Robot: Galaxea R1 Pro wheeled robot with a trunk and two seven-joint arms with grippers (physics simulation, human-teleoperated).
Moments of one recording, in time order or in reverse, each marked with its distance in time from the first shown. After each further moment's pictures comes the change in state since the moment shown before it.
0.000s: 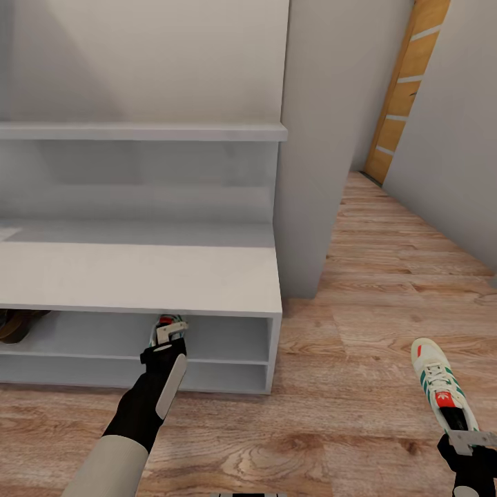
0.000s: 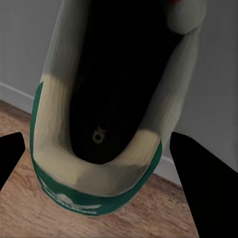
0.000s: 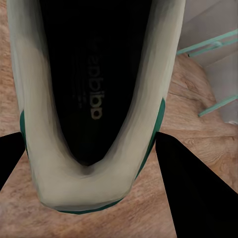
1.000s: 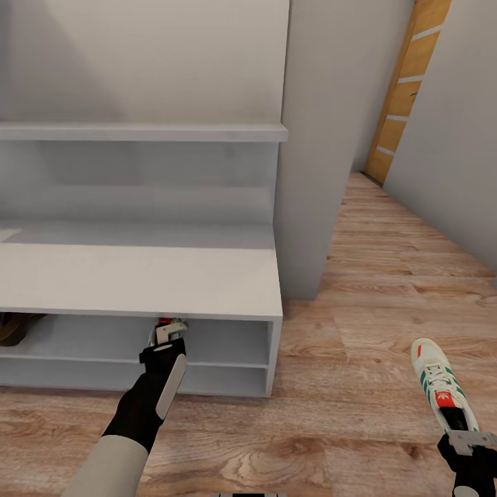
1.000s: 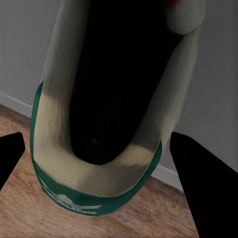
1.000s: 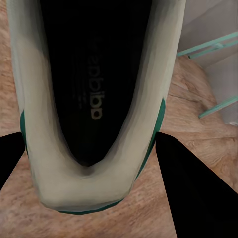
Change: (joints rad) left arm 0.000 0.000 0.000 -0.002 -0.019 0.010 0.002; right arm 0.000 0.000 0.000 0.000 0.000 0.000 0.000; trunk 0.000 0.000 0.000
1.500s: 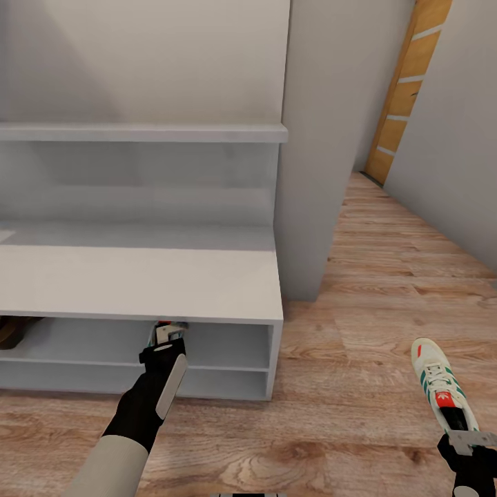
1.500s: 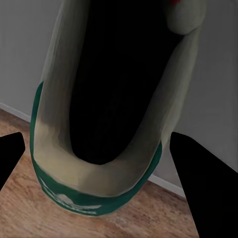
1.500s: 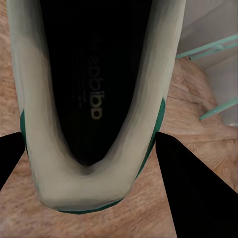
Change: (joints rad) left arm 0.000 0.000 0.000 0.000 -0.002 0.001 0.000; right arm 0.000 0.000 0.001 0.000 0.000 0.000 0.000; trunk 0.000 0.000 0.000
